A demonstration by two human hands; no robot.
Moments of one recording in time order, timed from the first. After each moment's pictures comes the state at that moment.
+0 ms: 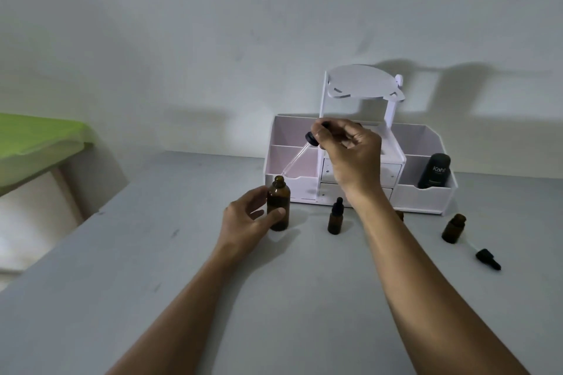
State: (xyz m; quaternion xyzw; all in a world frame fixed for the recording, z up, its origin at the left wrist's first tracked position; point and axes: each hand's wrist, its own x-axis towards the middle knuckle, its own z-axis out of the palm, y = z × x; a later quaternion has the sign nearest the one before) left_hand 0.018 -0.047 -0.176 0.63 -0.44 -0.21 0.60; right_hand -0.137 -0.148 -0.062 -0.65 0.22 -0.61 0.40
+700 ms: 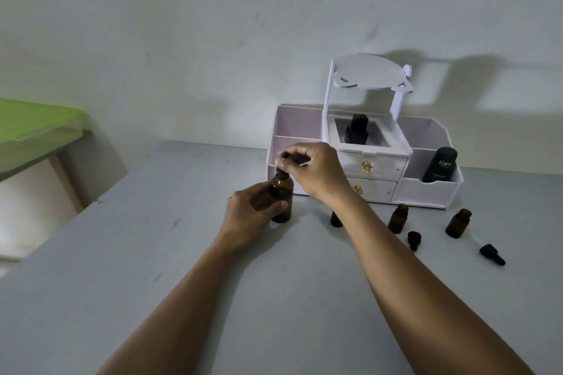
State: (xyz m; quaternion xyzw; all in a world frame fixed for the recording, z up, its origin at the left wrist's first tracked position) left_hand 0.021 -0.054 -0.180 0.62 -0.47 -0.20 0.59; right_hand -0.102 -0.153 -0.099 -0.81 0.28 -0.40 0.32
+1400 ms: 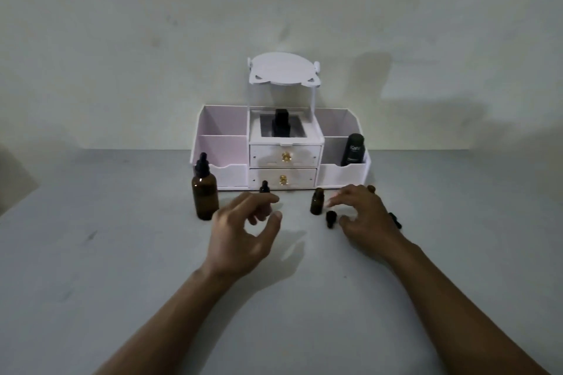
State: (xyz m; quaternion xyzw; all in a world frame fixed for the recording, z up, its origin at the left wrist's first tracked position) left_hand -0.106 -0.044 -0.165 0.50 -0.65 0.05 0.57; right_hand -0.334 -0.168 -0.162 -0.84 0.41 -0.32 0.15
